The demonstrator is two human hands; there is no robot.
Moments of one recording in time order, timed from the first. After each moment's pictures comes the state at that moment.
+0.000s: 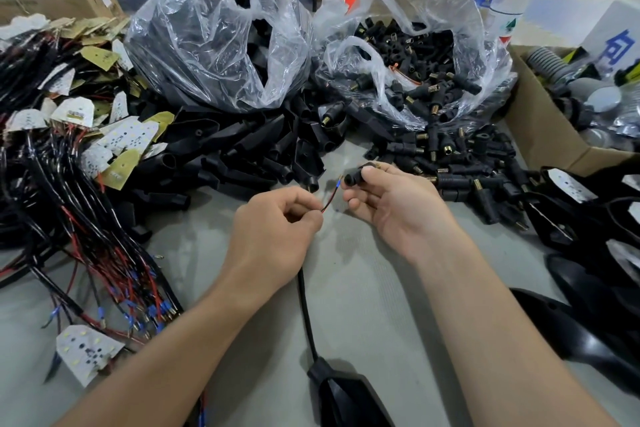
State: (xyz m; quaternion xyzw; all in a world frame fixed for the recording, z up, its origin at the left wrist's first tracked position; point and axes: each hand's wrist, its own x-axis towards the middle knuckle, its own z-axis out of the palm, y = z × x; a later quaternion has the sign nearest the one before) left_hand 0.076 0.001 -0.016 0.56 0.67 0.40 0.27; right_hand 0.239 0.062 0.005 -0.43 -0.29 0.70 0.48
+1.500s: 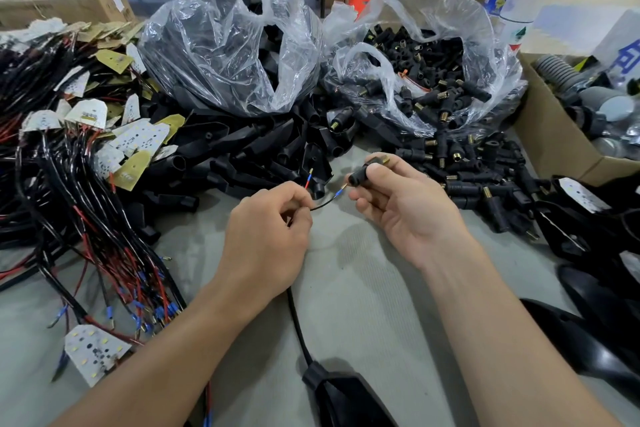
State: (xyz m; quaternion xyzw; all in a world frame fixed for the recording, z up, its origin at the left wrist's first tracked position) left_hand 0.069 -0.004 -0.010 0.60 0.67 0.41 0.14; right_hand 0.239 0.062 0.008 -0.40 -0.32 0.70 0.49
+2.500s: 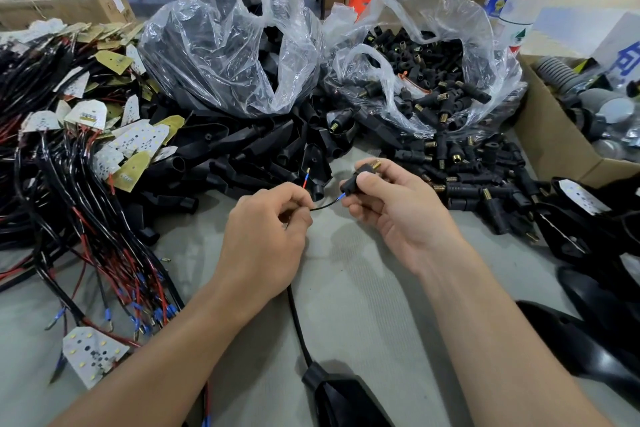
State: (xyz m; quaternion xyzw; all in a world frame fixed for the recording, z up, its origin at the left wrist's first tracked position) left_hand 0.065 -0.003 -0.011 0.61 0.66 0.42 0.14; right_hand 0.235 0.057 0.007 -0.42 -0.38 0.67 0.47
